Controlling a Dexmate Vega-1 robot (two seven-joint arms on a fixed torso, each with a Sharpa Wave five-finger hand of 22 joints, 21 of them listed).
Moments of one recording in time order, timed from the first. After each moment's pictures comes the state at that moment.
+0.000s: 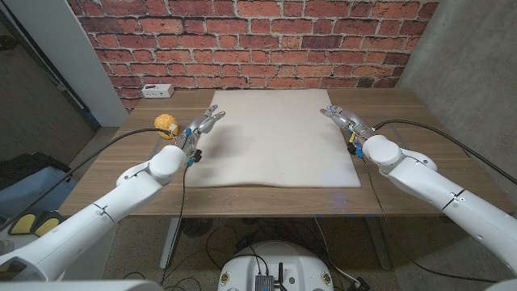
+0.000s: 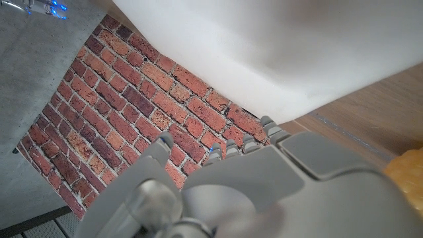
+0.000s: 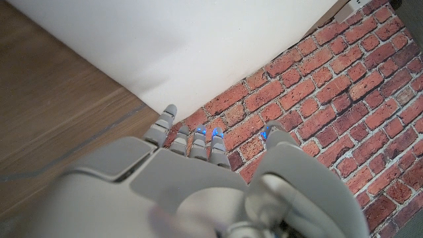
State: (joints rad) left arm 0.98 0.84 0.41 -1.80 -0.18 0.10 0.25; left_hand 0.18 0.10 0.52 0.03 0.20 -0.14 -0.05 0.18 0.17 -0.17 0.01 0.21 0.18 -0.17 0.04 0.18 0.17 -0.07 0.10 0.26 0.19; right arm -0.91 -0.84 -0.47 -1.88 0.24 -0.30 -0.23; right_hand 0.39 0.17 0.32 -0.06 0.21 0.08 0.02 0.19 0.18 0.05 0.07 0.22 0.18 -0.03 0.06 0.19 0.18 0.14 0.08 0.20 0.17
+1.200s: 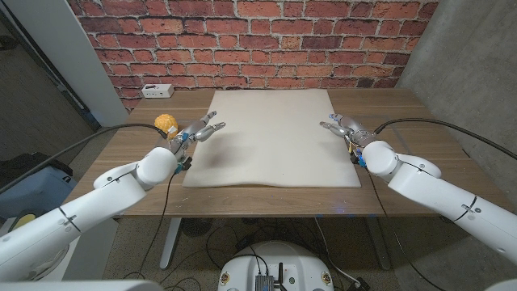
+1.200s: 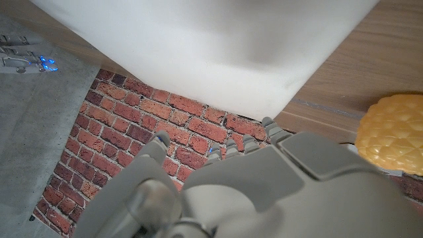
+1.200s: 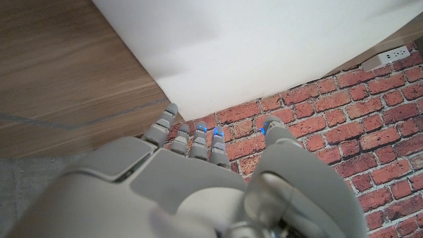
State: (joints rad) left arm 1.13 1.04 0.33 -2.08 -0.09 0.32 0.23; left_hand 0.18 0.10 0.50 0.01 0.20 -0.15 -0.06 0.18 0.17 -0.17 0.01 0.20 0.18 -0.17 0.04 0.18 0.17 -0.09 0.11 0.24 0.19; right arm -0.96 -0.93 -0.51 -2.15 0.08 -0.67 -0.28; right_hand 0.43 0.17 0.34 -0.08 0.20 0.11 0.01 0.20 0.18 0.08 0.07 0.22 0.19 -0.02 0.05 0.19 0.18 0.16 0.08 0.20 0.17
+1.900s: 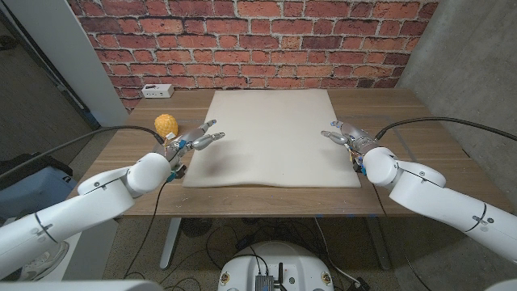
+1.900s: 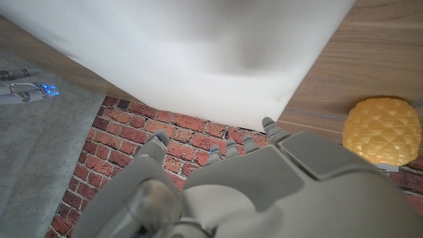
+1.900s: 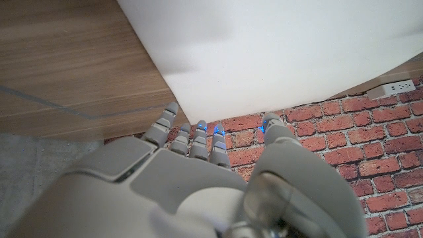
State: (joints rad) left arm 1.25 1.15 0.26 -2.21 -0.09 0.41 0.22; left_hand 0.18 0.10 0.49 -0.01 0.19 -0.16 -0.07 0.18 0.17 -0.17 0.01 0.20 0.18 -0.17 0.04 0.18 0.17 -0.09 0.11 0.23 0.19; right arm -1.00 -1.00 -0.55 -2.31 0.03 -0.85 -0.29; right_hand 0.45 0.17 0.35 -0.11 0.19 0.14 0.00 0.20 0.18 0.11 0.07 0.22 0.19 0.00 0.03 0.19 0.18 0.16 0.08 0.20 0.17
